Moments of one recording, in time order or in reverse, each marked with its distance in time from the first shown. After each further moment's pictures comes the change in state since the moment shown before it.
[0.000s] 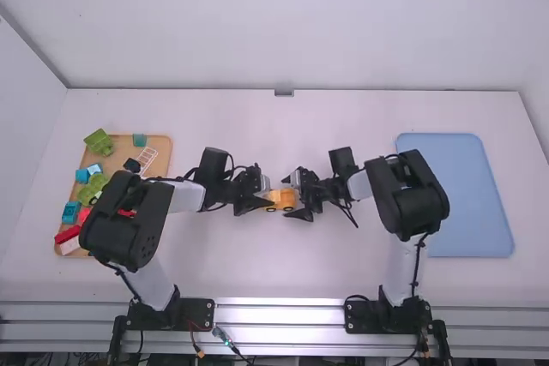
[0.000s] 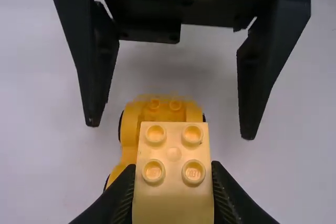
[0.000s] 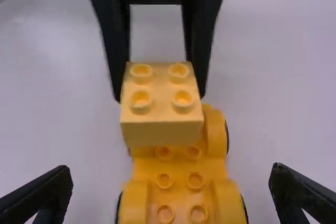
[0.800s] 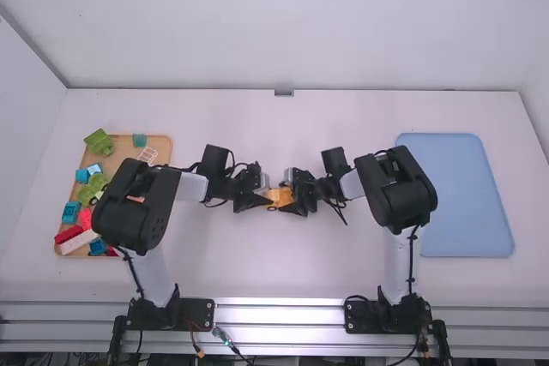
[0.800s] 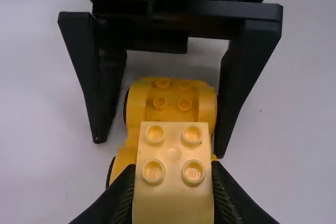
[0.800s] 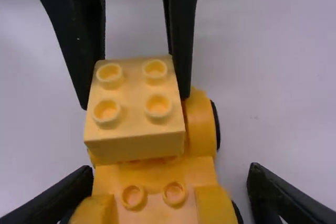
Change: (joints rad) left arm 0.024 0.114 0.097 -0.089 0.037 0.095; right arm 0.028 0.069 0.040 0.047 0.077 0.135
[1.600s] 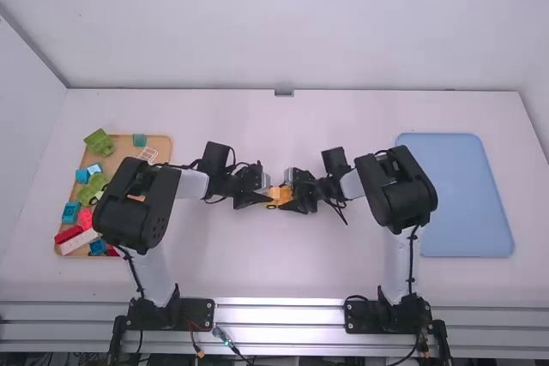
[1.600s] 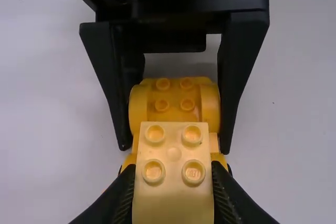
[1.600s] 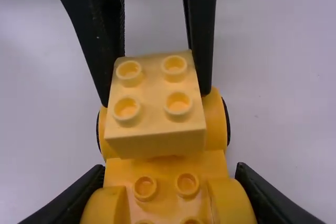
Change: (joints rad) left arm 0.000 0.005 0.027 -0.022 -0.023 0.098; right arm -0.002 0.000 0.000 -0.003 -0.002 -0.002
